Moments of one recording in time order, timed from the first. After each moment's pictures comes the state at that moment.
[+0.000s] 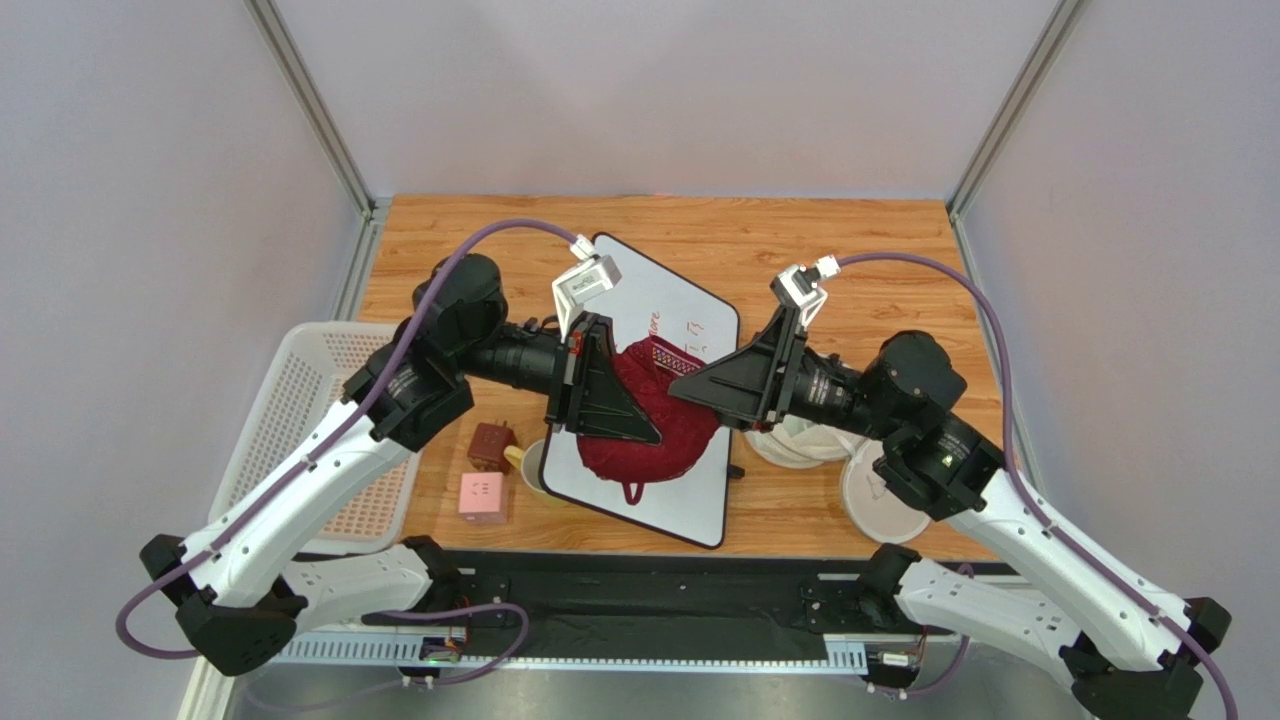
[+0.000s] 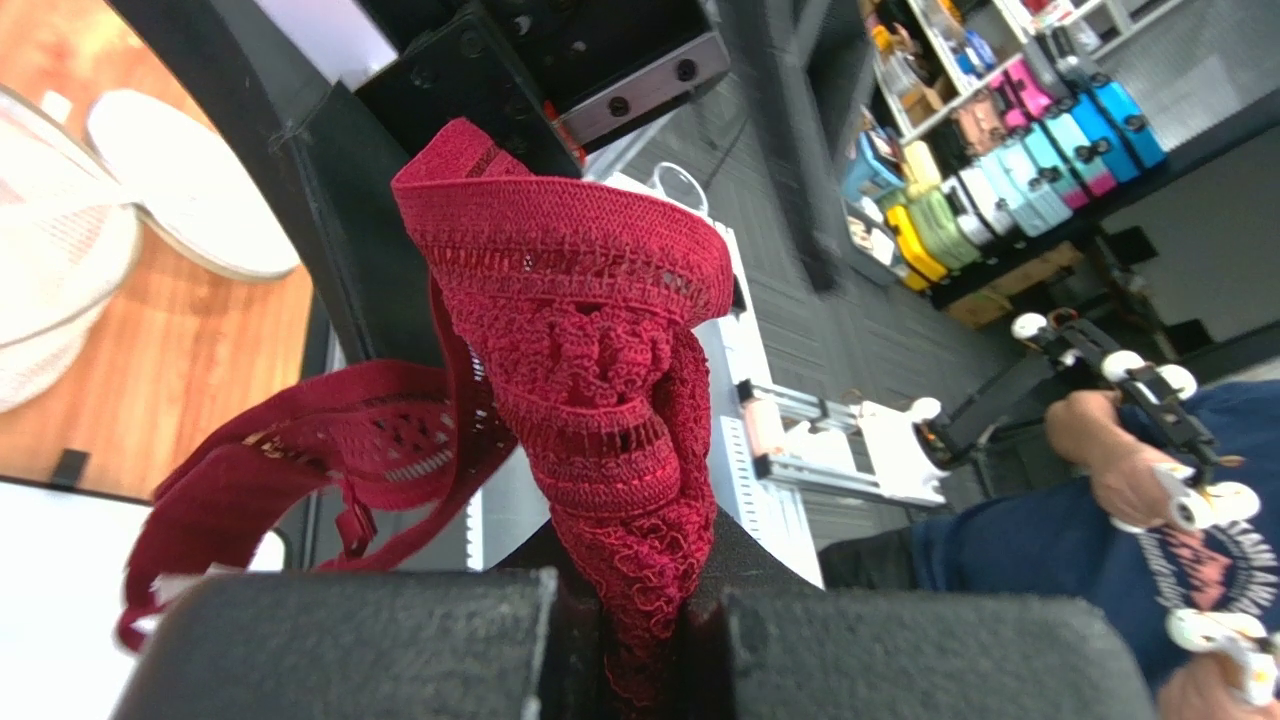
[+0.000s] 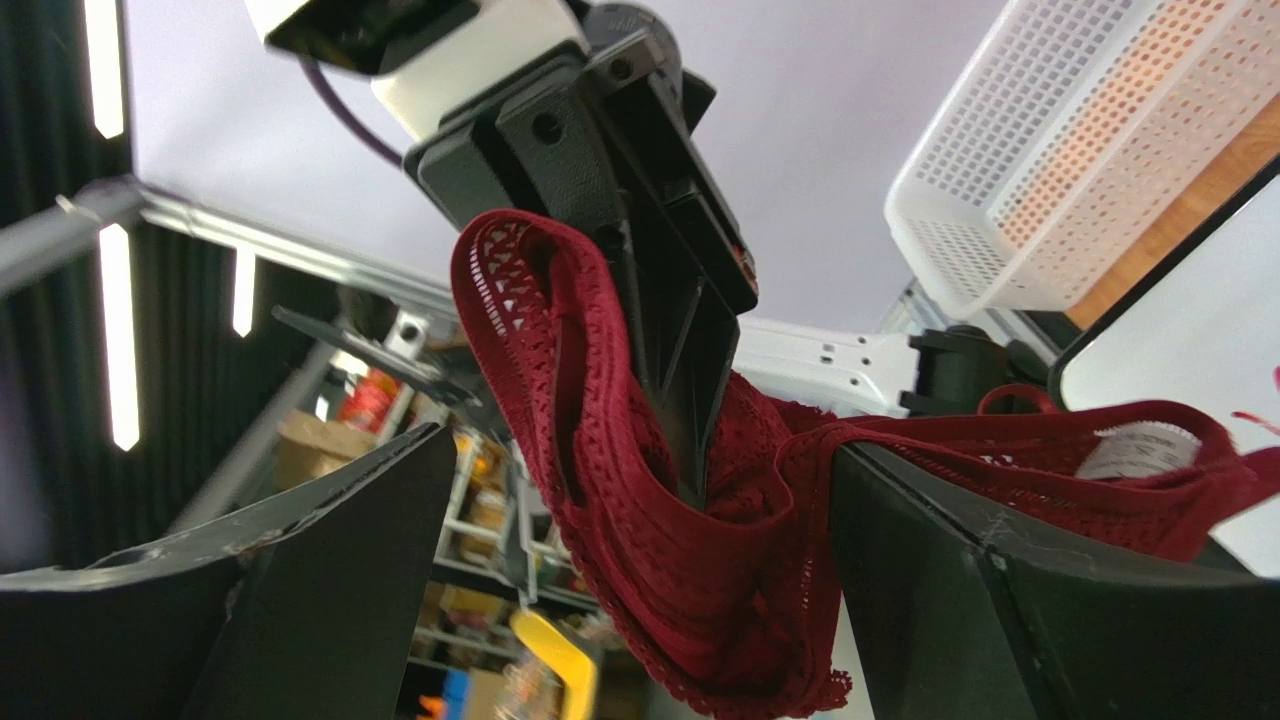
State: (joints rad) left arm -0.78 1.08 1.29 -0.30 1.04 -0.59; right arm 0.84 0.83 0.99 0.00 -0.48 1.27
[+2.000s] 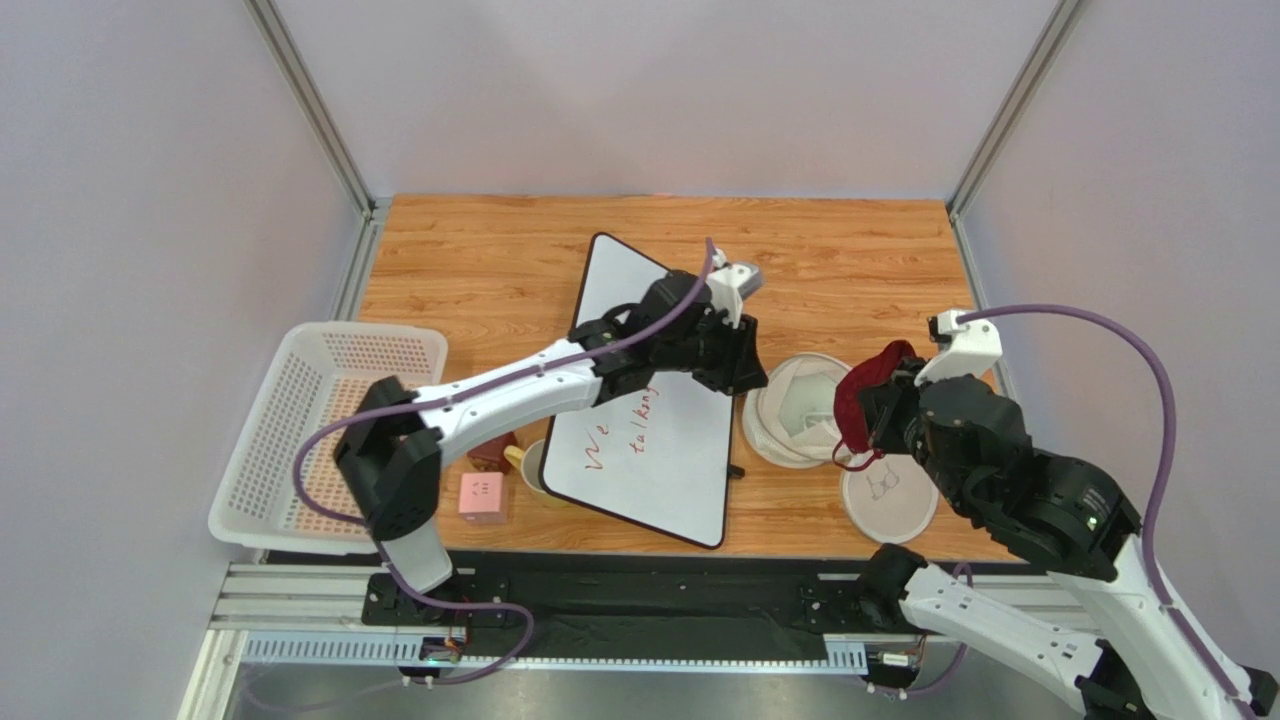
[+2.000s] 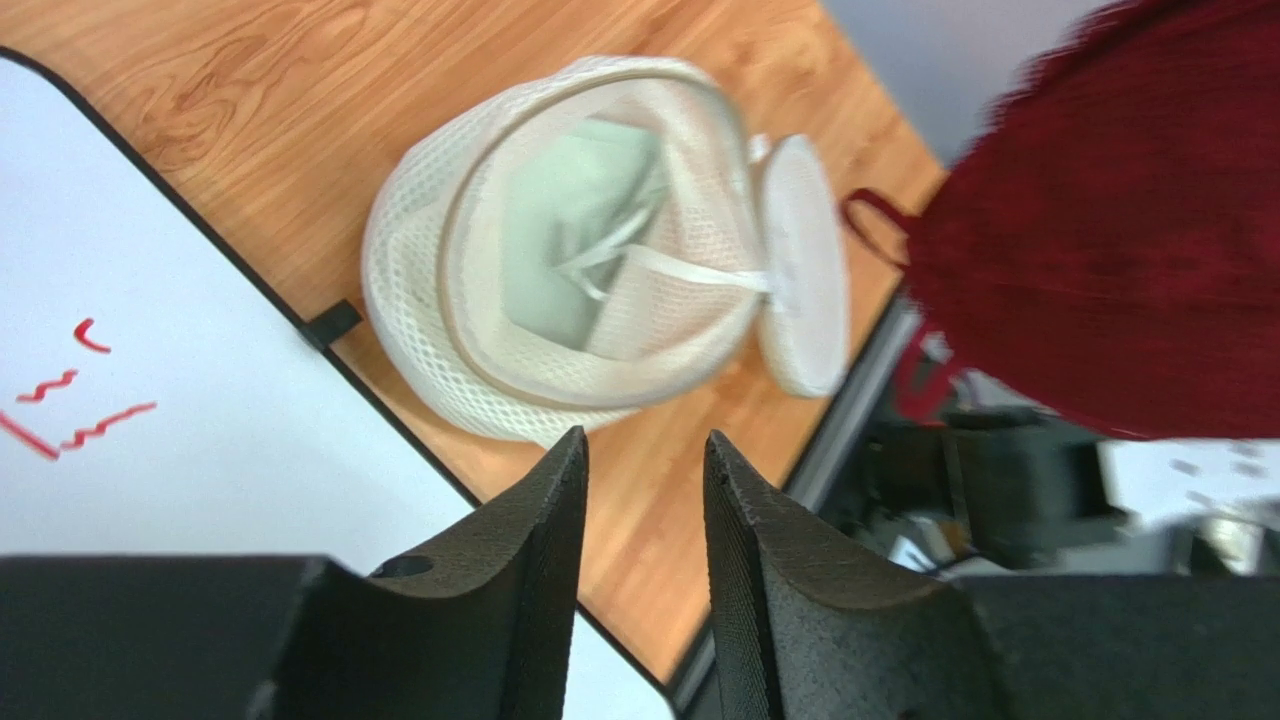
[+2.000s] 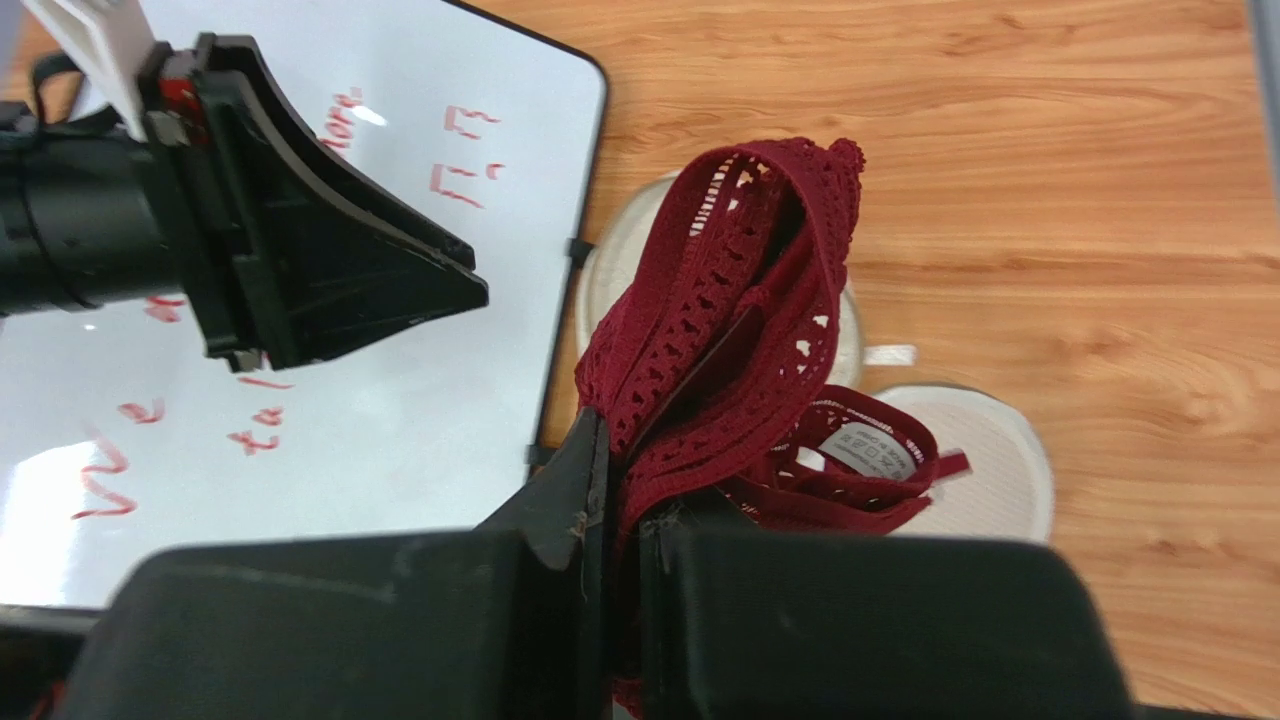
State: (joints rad) left arm -0.93 1.67 1.38 -0.18 0.26 -0.45; right arm 0.83 0.63 1.20 -1.07 0.56 0.56
